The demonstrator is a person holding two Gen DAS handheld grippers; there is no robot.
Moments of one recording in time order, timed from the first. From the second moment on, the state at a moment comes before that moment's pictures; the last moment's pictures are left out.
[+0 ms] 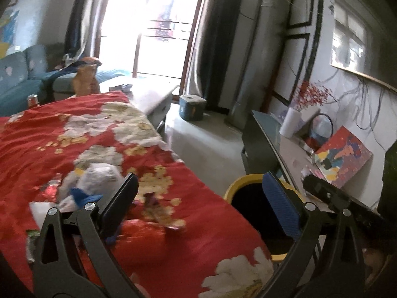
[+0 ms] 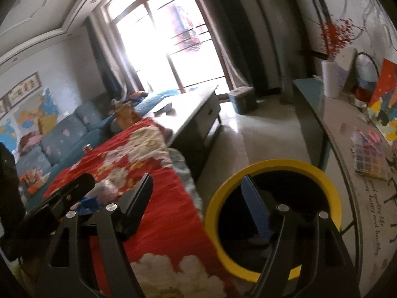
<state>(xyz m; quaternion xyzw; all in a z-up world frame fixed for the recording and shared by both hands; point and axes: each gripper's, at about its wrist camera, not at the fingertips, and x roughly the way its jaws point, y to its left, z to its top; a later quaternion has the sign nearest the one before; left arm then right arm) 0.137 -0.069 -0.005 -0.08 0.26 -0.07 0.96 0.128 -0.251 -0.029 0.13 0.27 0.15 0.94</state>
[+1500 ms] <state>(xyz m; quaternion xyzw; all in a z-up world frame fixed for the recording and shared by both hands) 0.073 0.107 -0.026 -0.16 0.29 0.05 0.94 0.085 -0.081 -0.048 -0.01 0.31 0.32 0.90</state>
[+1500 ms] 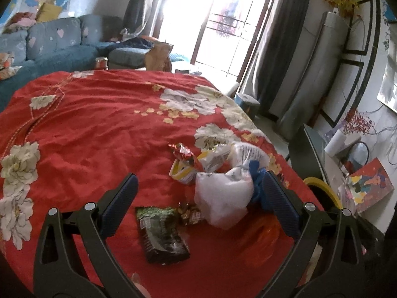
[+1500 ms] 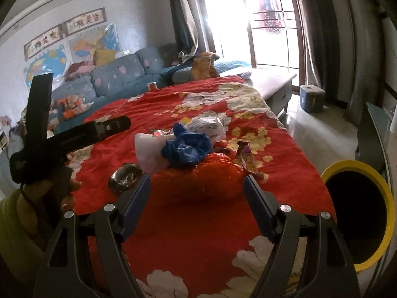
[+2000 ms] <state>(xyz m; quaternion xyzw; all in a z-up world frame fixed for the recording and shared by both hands) 0.100 0.107 -0.059 -0.22 0.34 -0.02 0.91 0.124 -0.064 -0.088 -0.04 0.35 0.32 0.88</state>
